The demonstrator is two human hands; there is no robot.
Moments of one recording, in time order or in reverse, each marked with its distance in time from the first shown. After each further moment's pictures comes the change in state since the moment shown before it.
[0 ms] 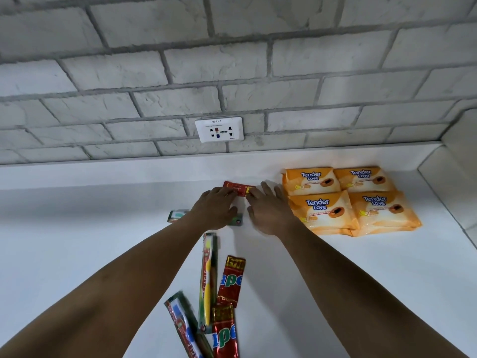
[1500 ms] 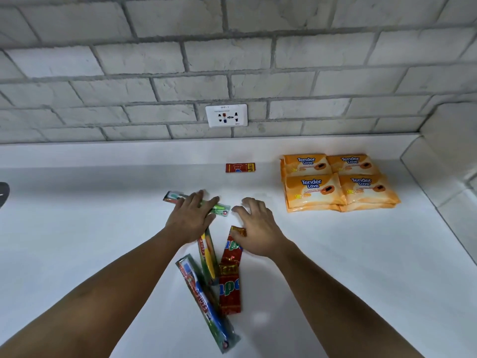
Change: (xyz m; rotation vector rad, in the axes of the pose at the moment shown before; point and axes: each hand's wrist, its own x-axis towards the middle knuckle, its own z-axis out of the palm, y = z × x) left_hand -0.119 -0.028 0.042 0.065 0.064 -0.106; right_hand -0.105 -0.084 -0.001 0.358 0.050 0.028
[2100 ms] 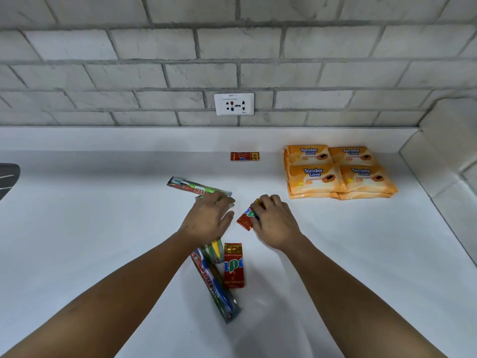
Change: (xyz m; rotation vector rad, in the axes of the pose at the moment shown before) left_hand -0.050 0.046 -0.002 -0.227 0.249 0.137; right_hand -0.035 0.013 0.001 -0.280 0.029 0.019
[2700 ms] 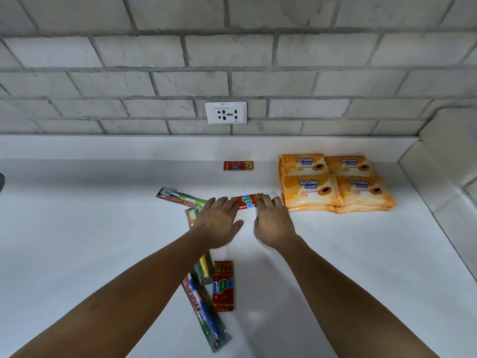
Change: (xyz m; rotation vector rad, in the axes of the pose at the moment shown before) left_hand 0.059 0.025 0.020 0.312 -0.263 0.018; right_hand 0.041 0.025 0.003 0.050 -0.050 0.162
